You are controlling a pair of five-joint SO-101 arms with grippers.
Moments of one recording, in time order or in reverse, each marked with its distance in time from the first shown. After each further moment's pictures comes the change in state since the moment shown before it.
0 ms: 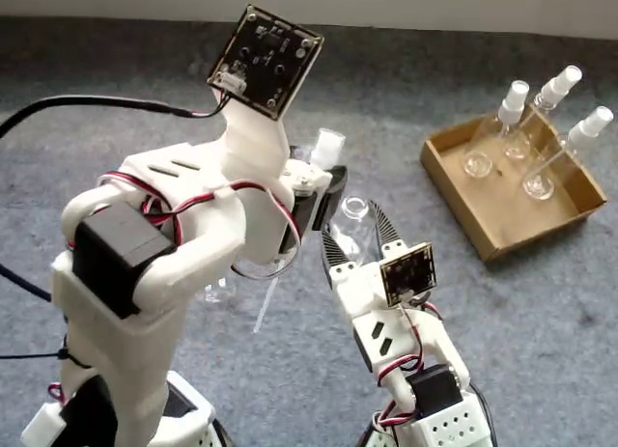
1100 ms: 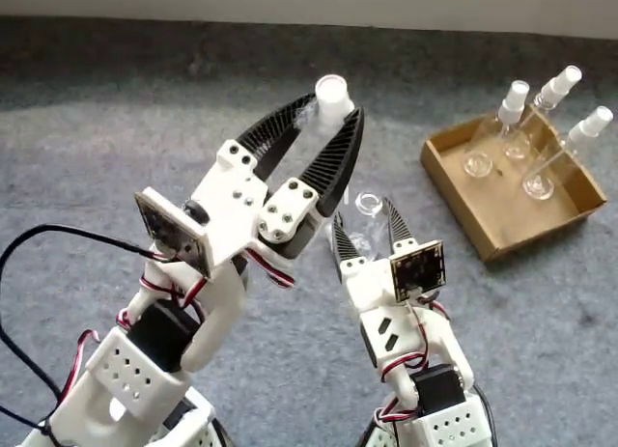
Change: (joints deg) left arm -0.9 -41.1 84.0 -100.7 -5.4; right arm 3.8 0.1 0.0 0.0 0.0
